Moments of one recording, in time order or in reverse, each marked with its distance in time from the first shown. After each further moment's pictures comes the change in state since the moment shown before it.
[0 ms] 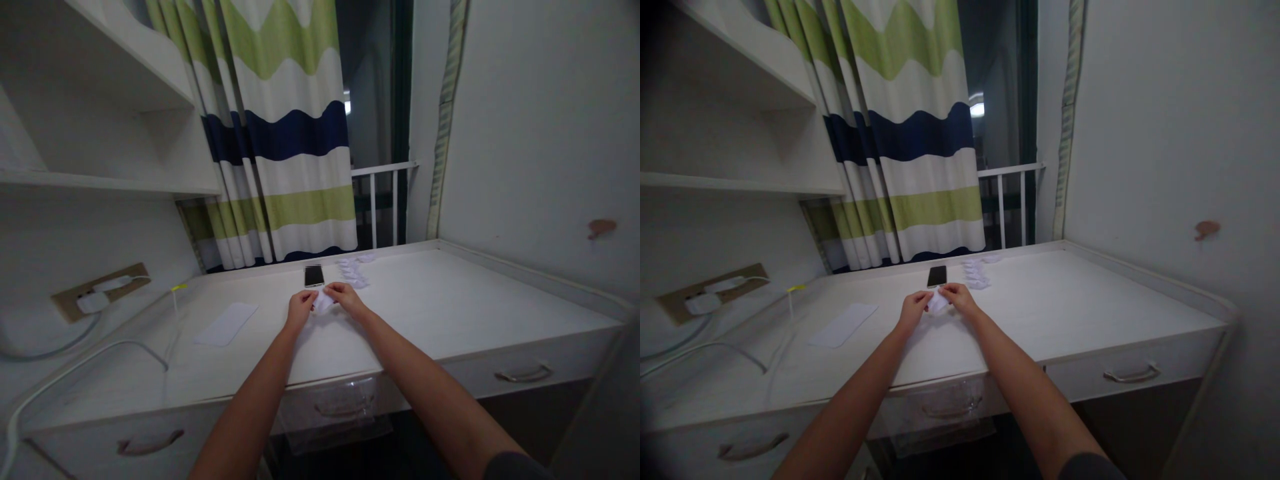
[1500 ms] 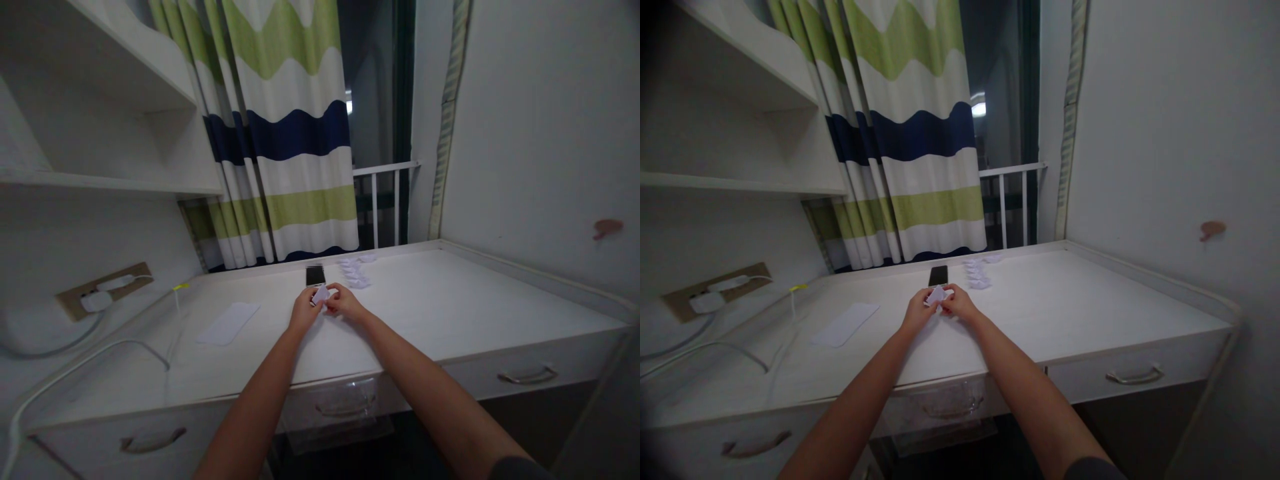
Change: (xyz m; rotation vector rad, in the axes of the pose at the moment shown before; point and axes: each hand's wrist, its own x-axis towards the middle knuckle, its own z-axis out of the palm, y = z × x) left_hand -0.002 -0.005 0.002 0.426 -0.015 0.273; right_hand -0.004 0.012 0.005 -0.084 -0.016 0.149
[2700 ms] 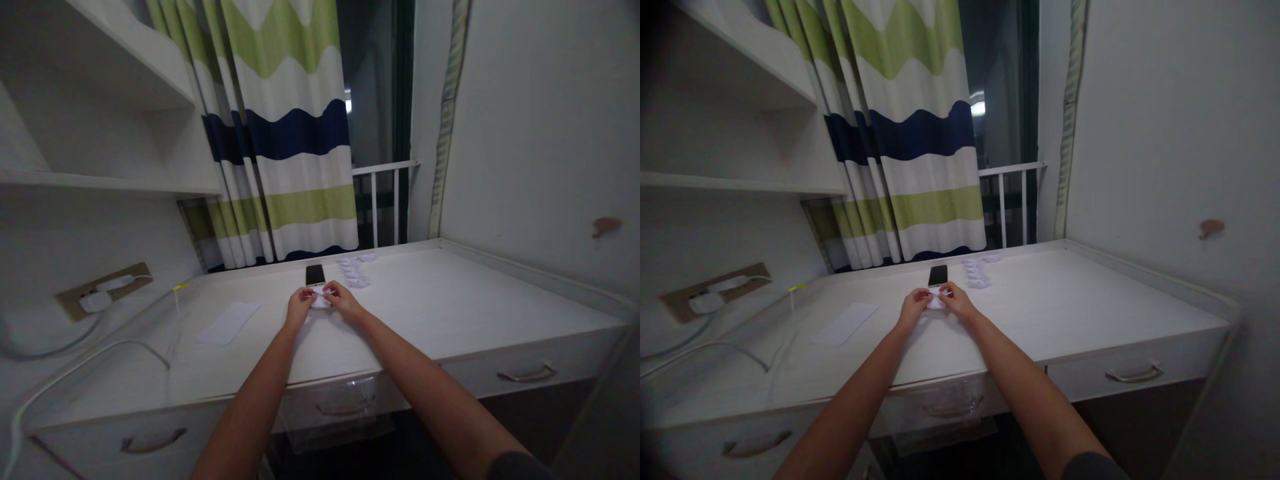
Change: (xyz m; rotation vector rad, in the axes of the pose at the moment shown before) left_hand 0.007 -0.017 0.001 -0.518 0.086 -0.402; right_hand 0.005 0.003 -0.001 -0.145 0.063 -0.228
